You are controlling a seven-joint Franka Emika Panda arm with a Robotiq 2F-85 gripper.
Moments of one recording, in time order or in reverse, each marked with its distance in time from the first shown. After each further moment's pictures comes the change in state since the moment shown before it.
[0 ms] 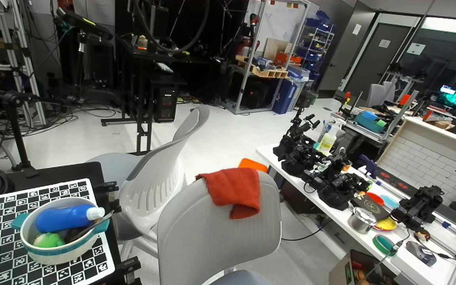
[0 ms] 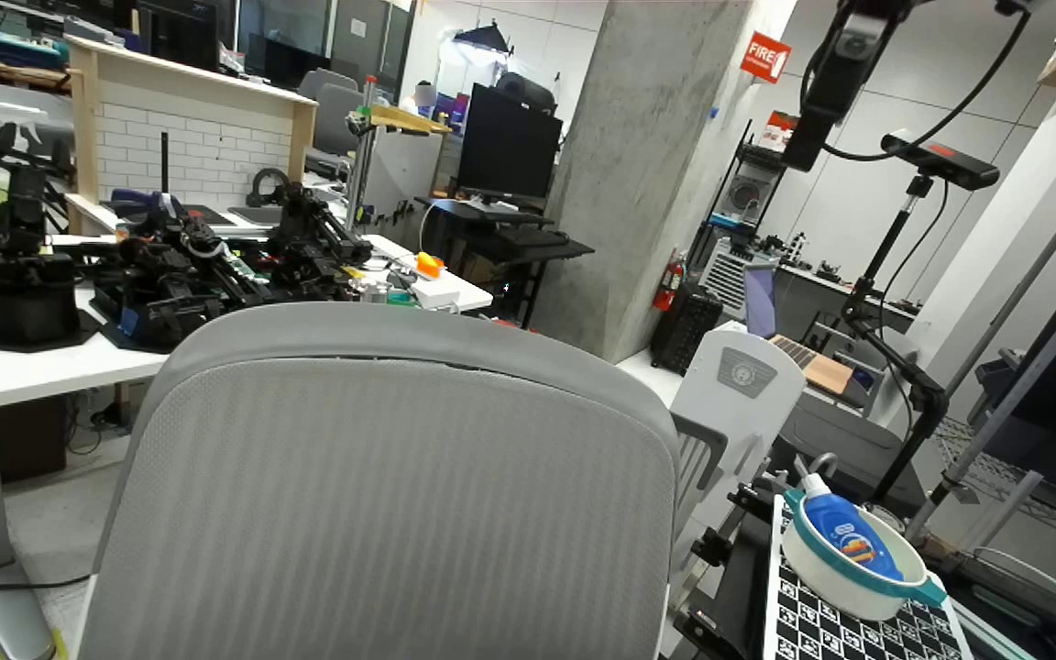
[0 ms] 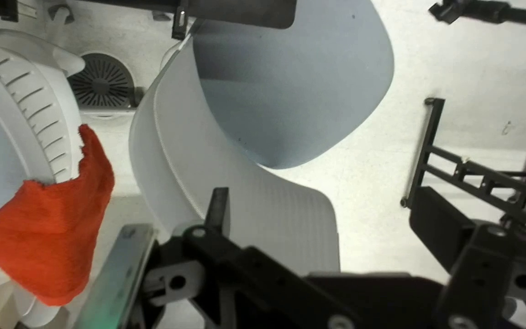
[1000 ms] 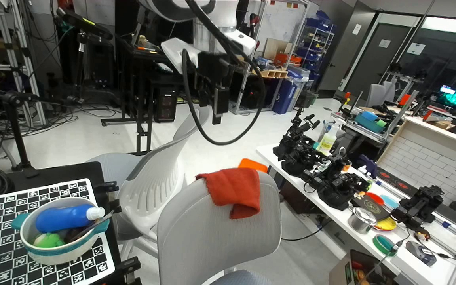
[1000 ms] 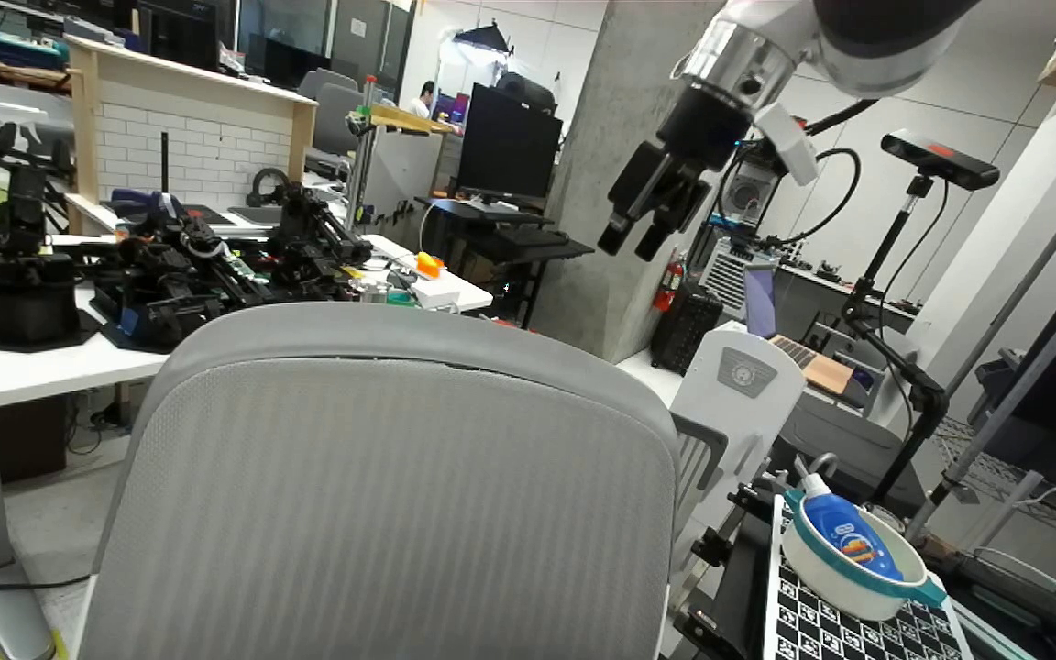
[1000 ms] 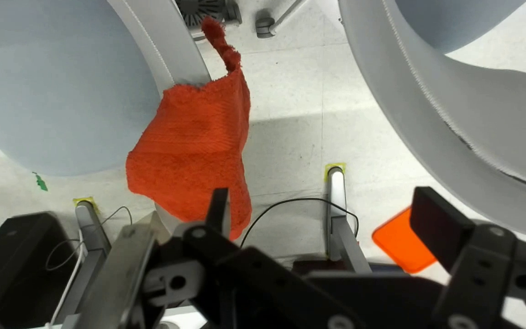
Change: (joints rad) arm -0.166 0.309 -0.048 -0.043 -0.198 0.507 0.041
